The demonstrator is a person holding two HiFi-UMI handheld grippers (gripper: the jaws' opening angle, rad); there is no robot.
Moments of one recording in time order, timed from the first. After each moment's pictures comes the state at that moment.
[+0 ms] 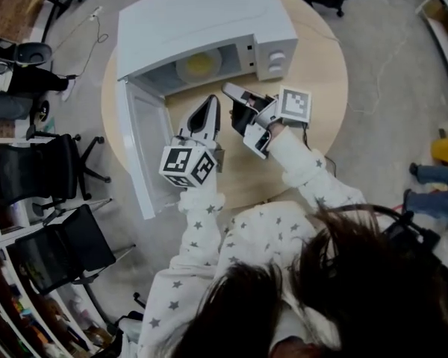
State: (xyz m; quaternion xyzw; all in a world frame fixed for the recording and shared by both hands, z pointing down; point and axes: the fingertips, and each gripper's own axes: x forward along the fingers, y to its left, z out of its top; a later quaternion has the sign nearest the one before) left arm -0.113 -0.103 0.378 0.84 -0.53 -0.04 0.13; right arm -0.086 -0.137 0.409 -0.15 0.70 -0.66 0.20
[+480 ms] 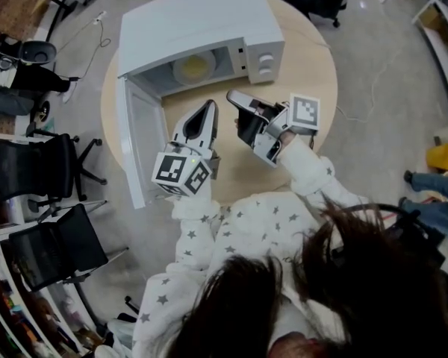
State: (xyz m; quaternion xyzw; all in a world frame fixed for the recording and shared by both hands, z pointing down) left arm -0.083 -0.063 0.331 0.85 -0.51 -0.05 0.10; right arm -0.046 -0.096 0.368 -0.10 0.72 -0.65 0.21
